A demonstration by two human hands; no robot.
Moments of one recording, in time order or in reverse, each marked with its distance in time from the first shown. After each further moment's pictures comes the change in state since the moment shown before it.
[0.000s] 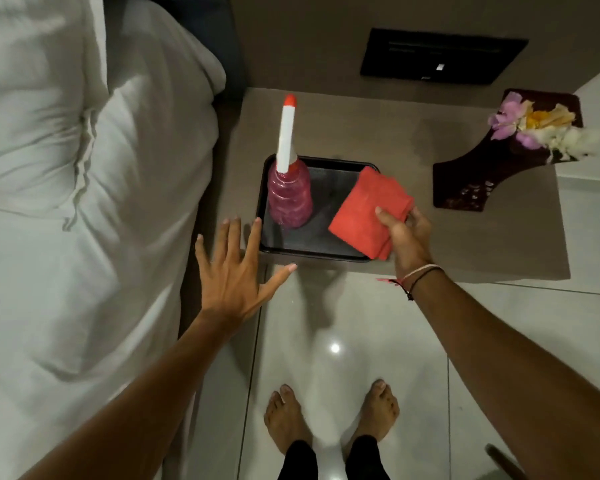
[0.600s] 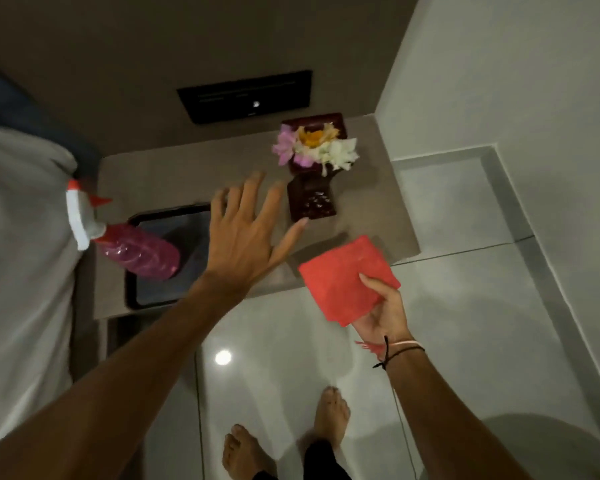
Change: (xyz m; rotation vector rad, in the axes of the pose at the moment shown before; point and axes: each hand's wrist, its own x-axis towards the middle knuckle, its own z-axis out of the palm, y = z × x) left_hand 0.061 0.272 -0.099 0.006 0.398 0.524; right_hand -0.042 -0.011 -0.221 0.843 -0.025 0.410
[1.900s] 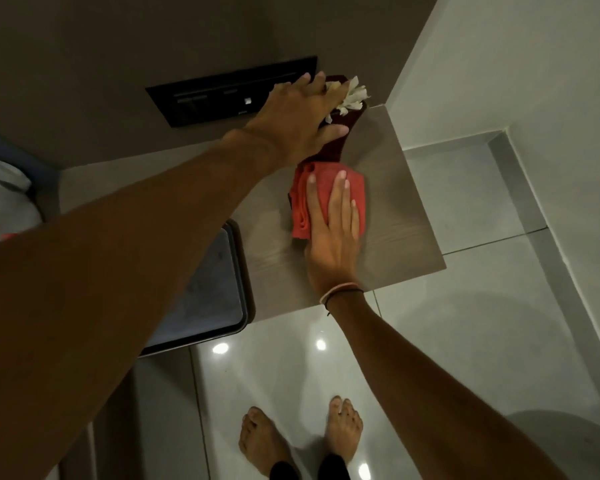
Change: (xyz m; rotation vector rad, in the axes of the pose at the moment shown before) left_hand 0.208 -0.016 0.035 -0.135 -0.458 0.299; right_hand 0.131 0.028 0.117 -1.990 0.268 -1.078
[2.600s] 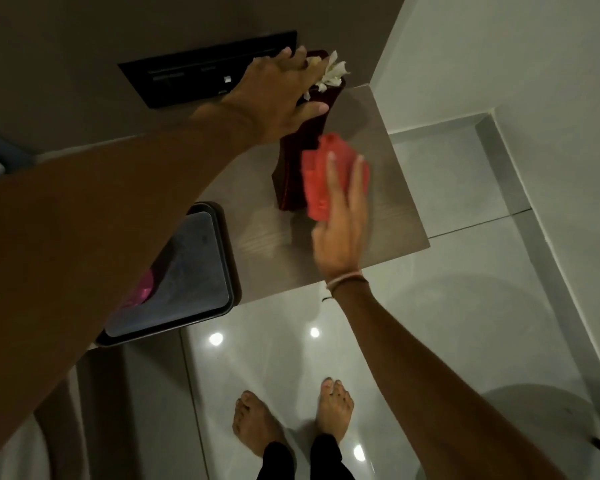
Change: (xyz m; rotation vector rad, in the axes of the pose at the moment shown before) left_hand -0.001 0.006 0.001 0.073 -0.007 0.007; right_hand -0.011 0.018 -0.029 0.336 0.214 0.134
